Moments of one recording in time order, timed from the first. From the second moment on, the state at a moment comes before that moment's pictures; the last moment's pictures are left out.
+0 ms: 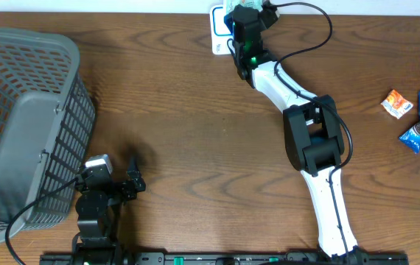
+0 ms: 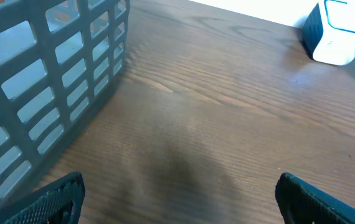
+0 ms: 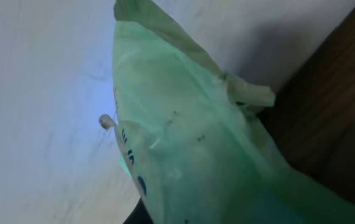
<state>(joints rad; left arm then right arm) 0.00 0.19 0.10 -0.30 -0.06 -0.23 0.38 2.52 2.00 0.24 0.31 1.17</state>
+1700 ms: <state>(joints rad) 0.00 0.20 0.10 -0.30 -0.06 -0.23 -0.31 2.32 2.00 -0.58 0.47 0.74</state>
